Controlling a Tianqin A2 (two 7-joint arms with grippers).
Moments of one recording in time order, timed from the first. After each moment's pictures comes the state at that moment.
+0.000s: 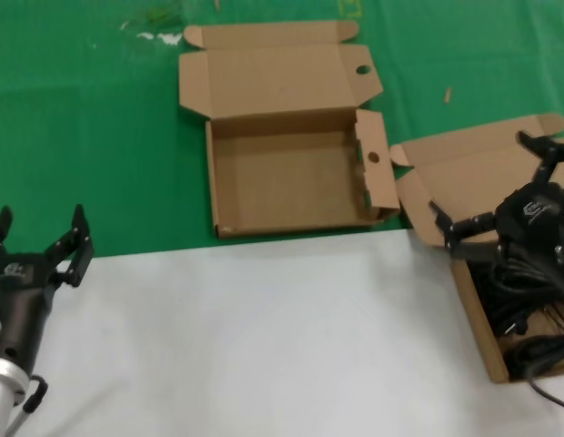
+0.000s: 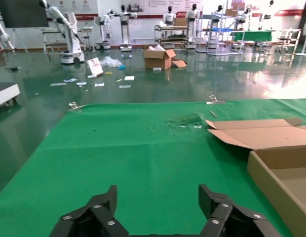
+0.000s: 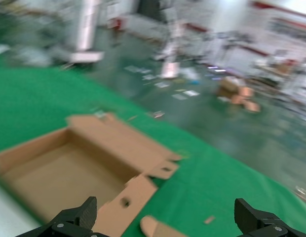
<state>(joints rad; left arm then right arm) 0.00 -0.30 1.60 -1.60 -1.80 0.00 0.00 -0.02 0.69 -1.61 1.75 1.66 -0.22 0.12</state>
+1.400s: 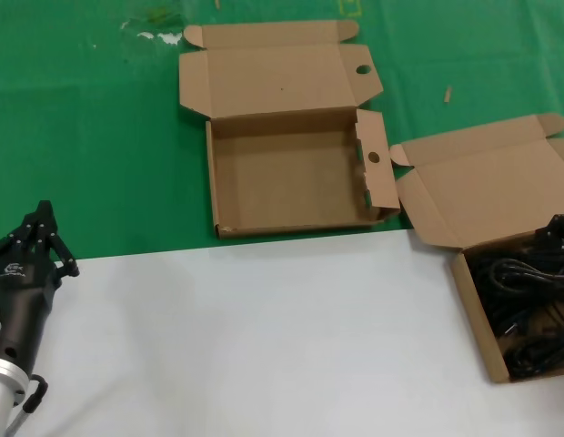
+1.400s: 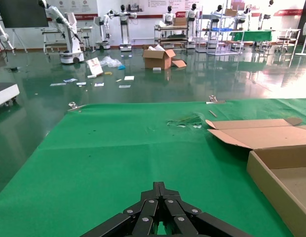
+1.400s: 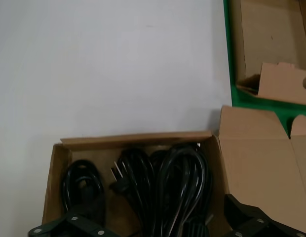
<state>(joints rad) 0.00 -0.30 1.60 -1.60 -1.80 0.00 0.00 0.59 1.04 -1.96 1.36 1.40 -1.15 -0.19</state>
